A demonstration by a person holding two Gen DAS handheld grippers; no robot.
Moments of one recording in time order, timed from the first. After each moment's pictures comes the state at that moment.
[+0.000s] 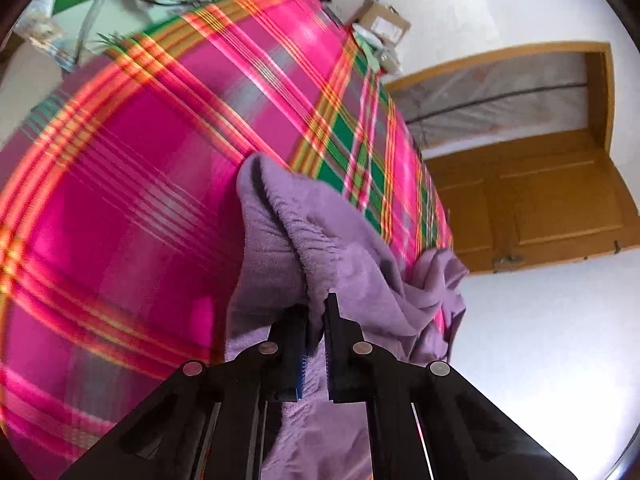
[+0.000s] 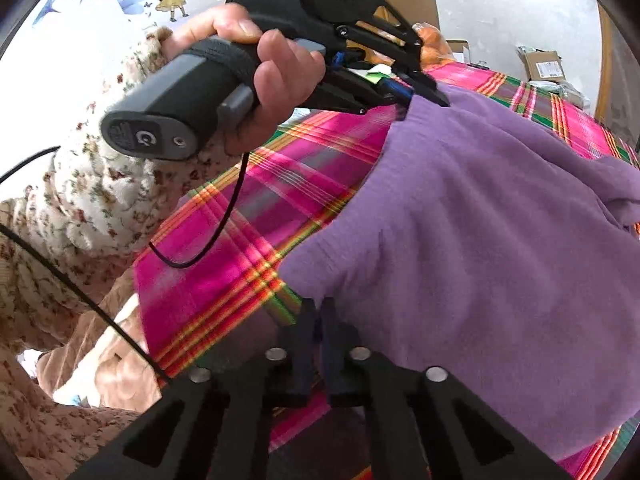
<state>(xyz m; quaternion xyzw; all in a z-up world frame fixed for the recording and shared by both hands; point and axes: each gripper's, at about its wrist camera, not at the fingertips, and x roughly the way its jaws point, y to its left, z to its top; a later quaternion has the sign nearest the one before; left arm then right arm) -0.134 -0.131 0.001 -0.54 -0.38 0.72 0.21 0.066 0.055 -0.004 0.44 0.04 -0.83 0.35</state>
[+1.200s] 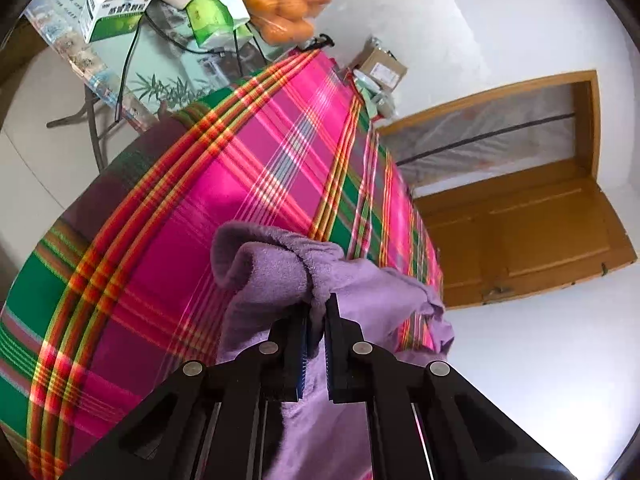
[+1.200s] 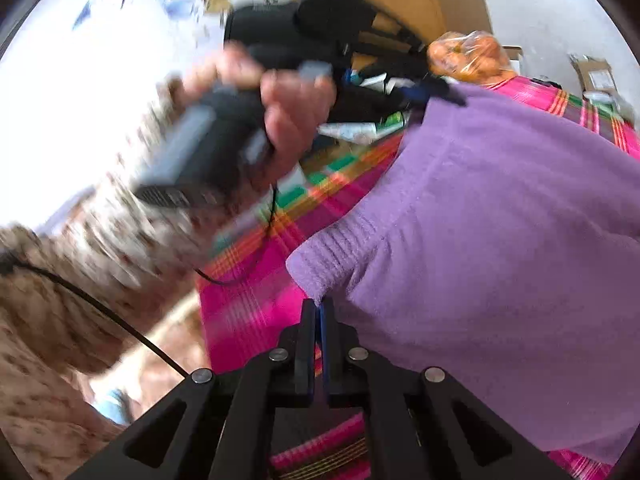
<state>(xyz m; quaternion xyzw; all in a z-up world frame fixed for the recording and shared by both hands) -0.112 -0.195 0.018 -0.50 -0.40 0.75 0.19 0.049 0.008 0.003 0.45 0.03 -0.78 0.44</state>
